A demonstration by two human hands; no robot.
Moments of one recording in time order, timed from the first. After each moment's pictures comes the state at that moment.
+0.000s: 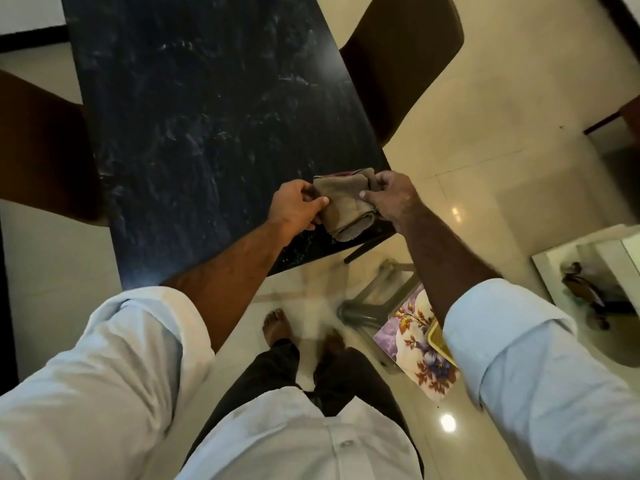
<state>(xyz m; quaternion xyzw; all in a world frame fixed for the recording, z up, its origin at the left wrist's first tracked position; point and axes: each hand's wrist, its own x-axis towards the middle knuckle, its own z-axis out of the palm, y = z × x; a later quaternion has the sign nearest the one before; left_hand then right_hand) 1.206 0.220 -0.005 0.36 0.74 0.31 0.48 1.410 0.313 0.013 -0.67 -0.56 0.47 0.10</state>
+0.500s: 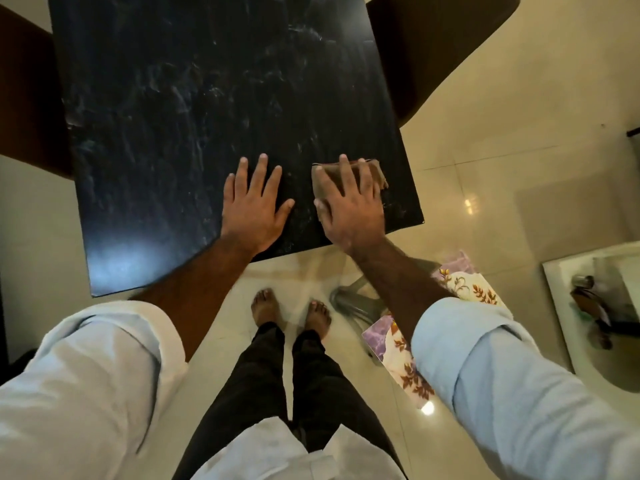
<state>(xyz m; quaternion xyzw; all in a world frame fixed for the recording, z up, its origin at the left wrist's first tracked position) 1.181 0.171 -0.080 0.58 0.81 0.01 0.14 1.379 0.263 -0.068 -0.46 -0.88 0.09 -0.03</state>
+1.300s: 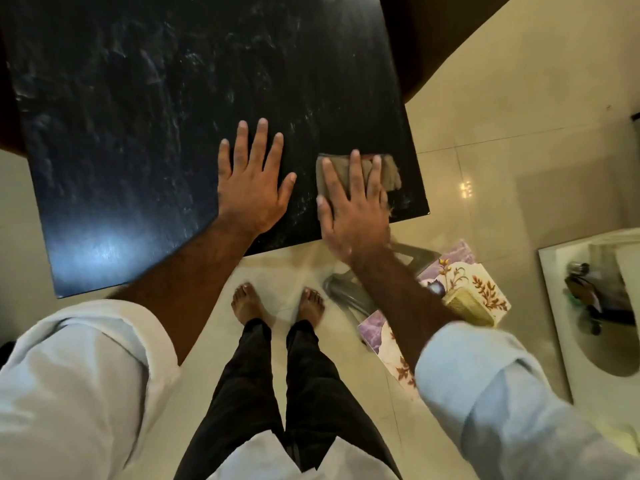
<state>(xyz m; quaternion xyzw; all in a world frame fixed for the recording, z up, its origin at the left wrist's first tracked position) 1.187 0.204 -0.092 0.59 0.80 0.01 0.10 1.395 0.247 -0.090 -0.51 -0.85 0.11 -0.02</state>
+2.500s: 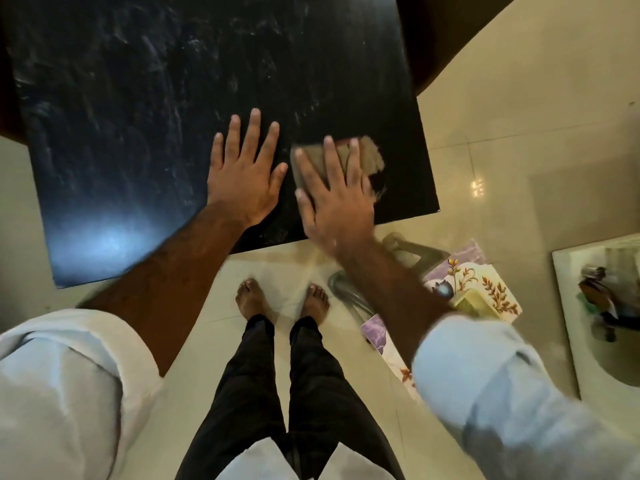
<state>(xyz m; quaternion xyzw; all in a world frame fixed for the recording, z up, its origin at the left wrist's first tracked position) 1.168 0.197 -0.091 0.58 0.80 -0.02 0.15 1.363 0.243 -0.086 -0.45 -0.89 0.11 -0.03</state>
